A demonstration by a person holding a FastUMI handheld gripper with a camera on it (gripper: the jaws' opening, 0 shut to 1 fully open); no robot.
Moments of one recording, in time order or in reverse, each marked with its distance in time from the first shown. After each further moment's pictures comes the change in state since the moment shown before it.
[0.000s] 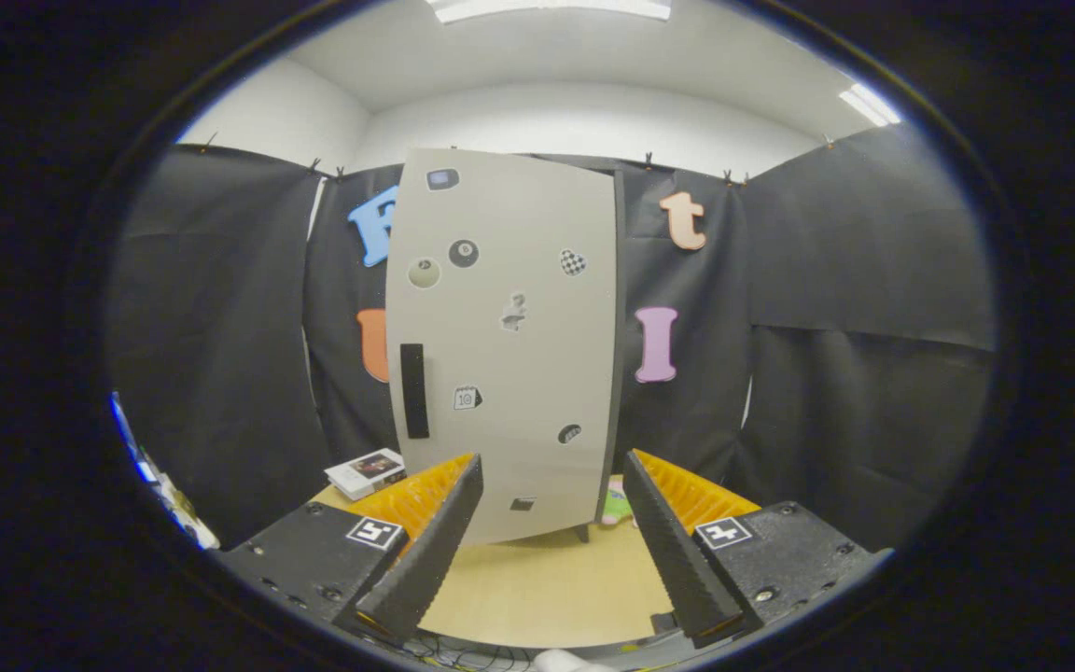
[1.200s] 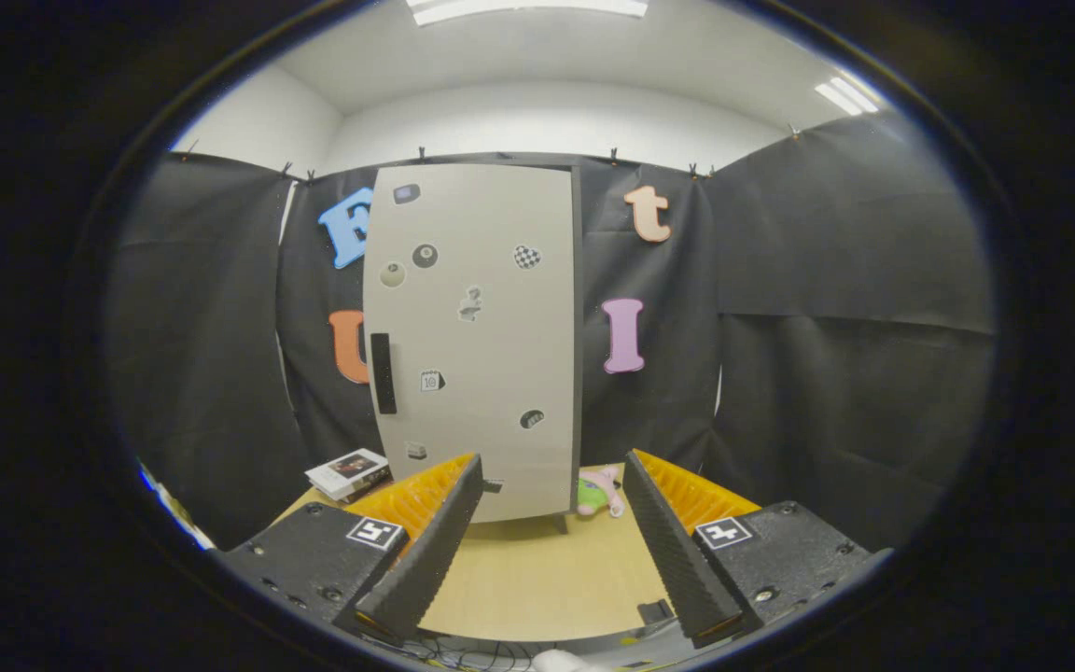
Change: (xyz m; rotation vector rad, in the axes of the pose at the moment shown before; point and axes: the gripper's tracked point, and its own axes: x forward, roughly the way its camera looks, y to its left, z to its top) arm -0.006 -0.030 -0.013 0.033 0.019 -0.063
